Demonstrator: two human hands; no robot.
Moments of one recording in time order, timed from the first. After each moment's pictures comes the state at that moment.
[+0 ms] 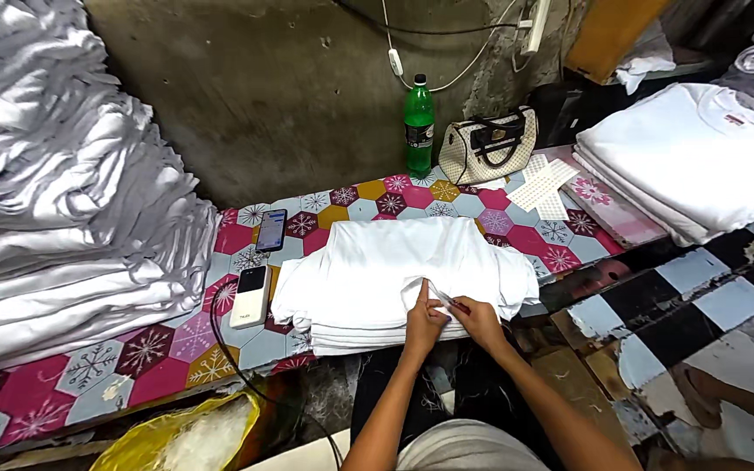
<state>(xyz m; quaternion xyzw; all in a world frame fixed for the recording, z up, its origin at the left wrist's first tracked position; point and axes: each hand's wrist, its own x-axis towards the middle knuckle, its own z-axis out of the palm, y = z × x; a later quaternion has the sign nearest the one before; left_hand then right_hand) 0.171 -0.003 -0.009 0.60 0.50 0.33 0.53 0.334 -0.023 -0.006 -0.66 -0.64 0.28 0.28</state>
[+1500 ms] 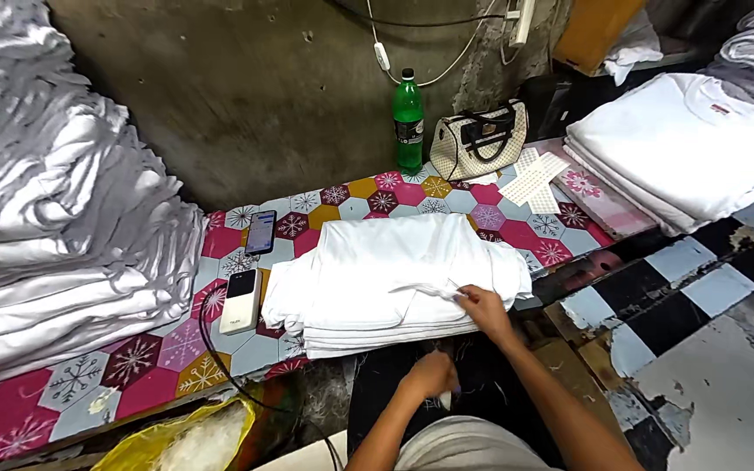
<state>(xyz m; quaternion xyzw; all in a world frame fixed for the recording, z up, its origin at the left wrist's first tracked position) 0.171 -0.047 -0.036 0.80 0.34 -0.08 0.49 0.353 -0.018 0.010 -0.69 -0.59 0.29 0.32</state>
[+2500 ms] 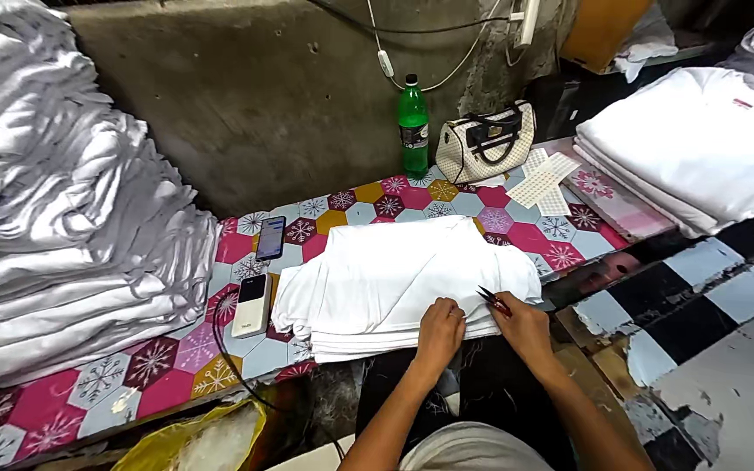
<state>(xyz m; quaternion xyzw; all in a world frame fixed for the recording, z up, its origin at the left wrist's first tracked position) 0.195 -0.010 -0.020 0.83 0.37 0.40 0.13 0.374 -0.051 0.025 -0.70 -0.64 0.03 0.31</state>
